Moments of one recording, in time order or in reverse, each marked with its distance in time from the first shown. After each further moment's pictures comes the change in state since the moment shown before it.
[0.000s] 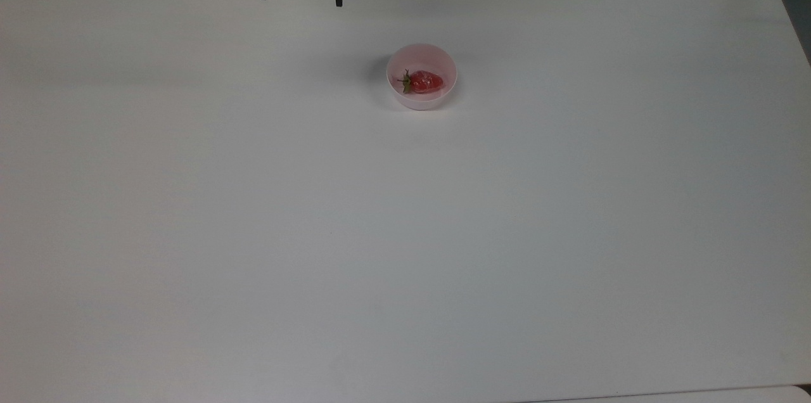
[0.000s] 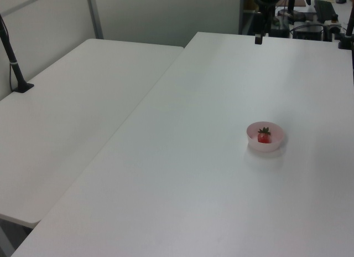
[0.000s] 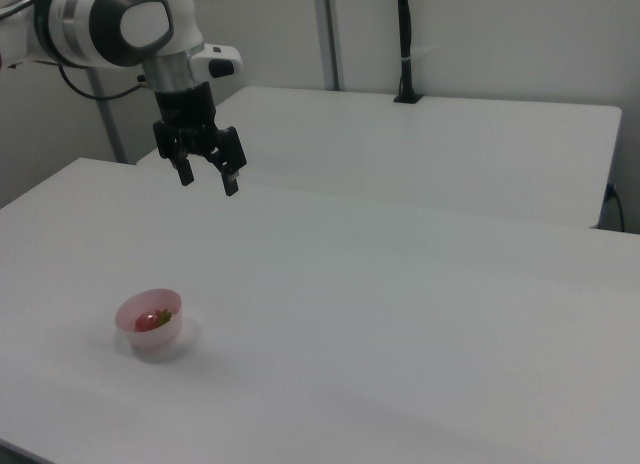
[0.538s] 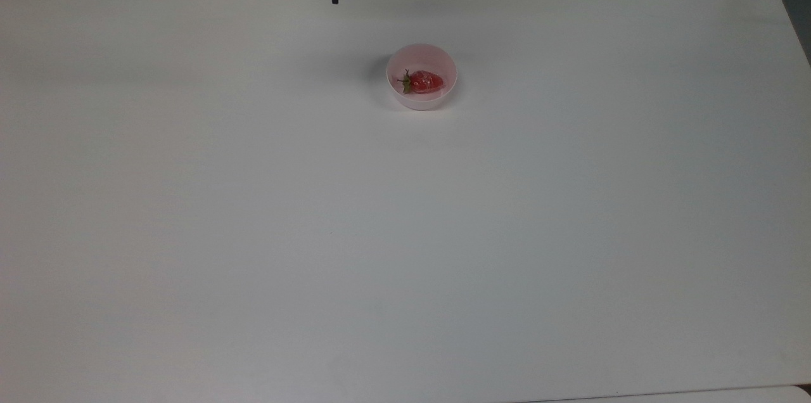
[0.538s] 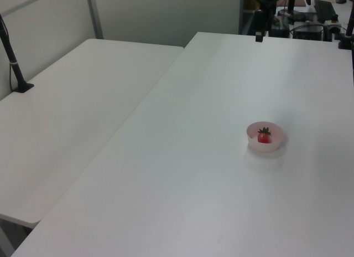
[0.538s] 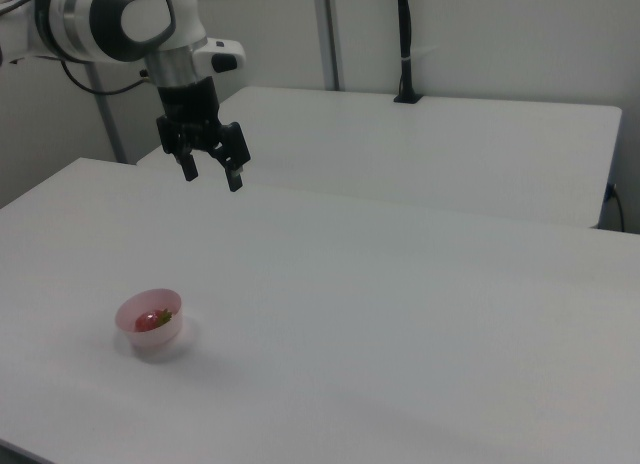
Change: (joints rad) arm -0.003 -0.002 -0.012 0.015 0.000 -0.006 -0.001
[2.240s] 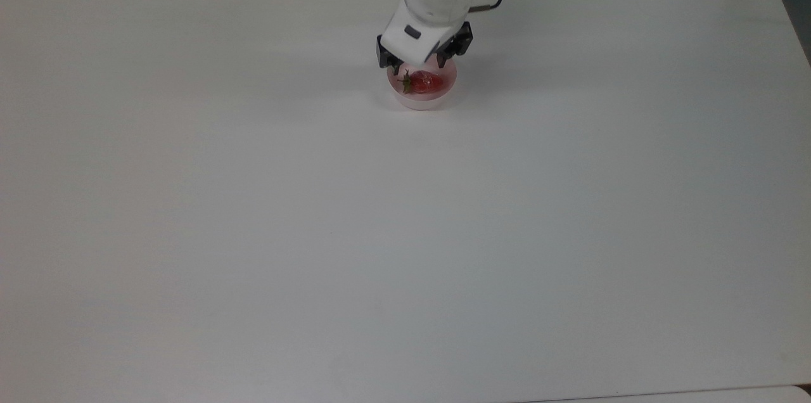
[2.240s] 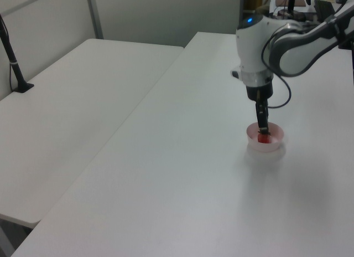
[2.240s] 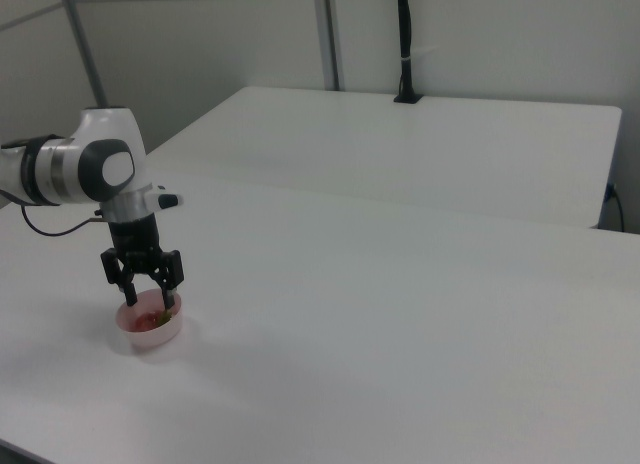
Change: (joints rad) arm 0.256 0.141 0.050 -0.398 -0.001 0.322 0.011
